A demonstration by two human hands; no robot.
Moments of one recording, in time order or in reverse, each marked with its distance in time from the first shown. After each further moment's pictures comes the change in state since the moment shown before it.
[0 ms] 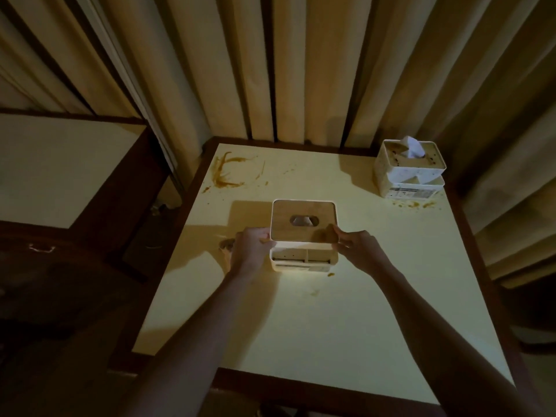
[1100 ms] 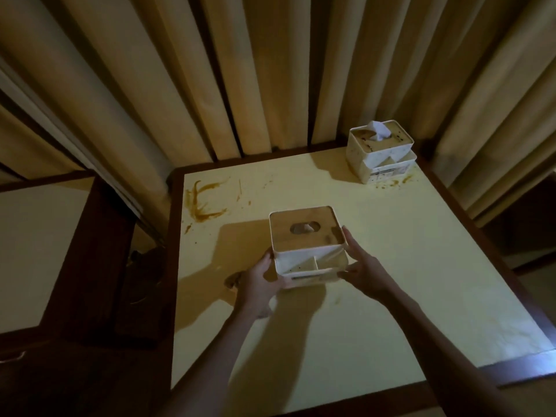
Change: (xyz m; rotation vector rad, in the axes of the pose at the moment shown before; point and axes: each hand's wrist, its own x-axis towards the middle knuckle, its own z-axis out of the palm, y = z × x) left_hand 0.032 -0.051 -0.008 -0.042 -0.417 0.045; right_hand -0.032 -0.014 0.053 0.356 0.121 0.064
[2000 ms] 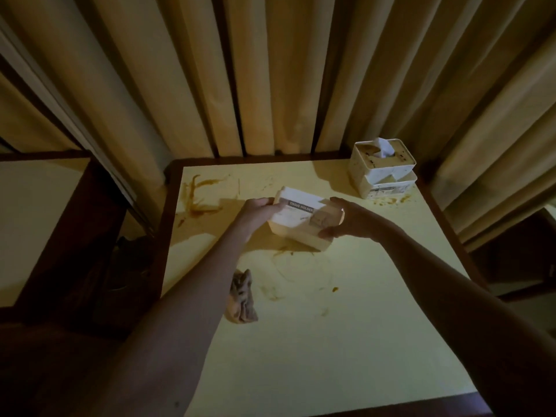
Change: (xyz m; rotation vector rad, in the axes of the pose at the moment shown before) left_hand 0.095 0.100 -0.047 -0.212 -0.069 -0.073; right_hand 0.094 -0.092 -0.080 -0.189 -0.240 0.127
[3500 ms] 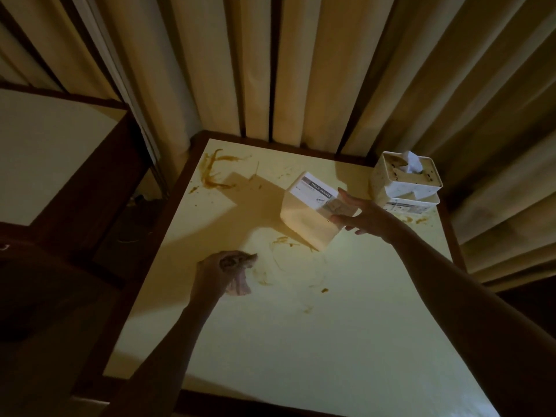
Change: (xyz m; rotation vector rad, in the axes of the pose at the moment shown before) left_hand -0.105 -0.147 0.023 0.210 0.499 0.145; right_hand 0.023 0.022 -0.019 -0.065 -0.107 -0.091
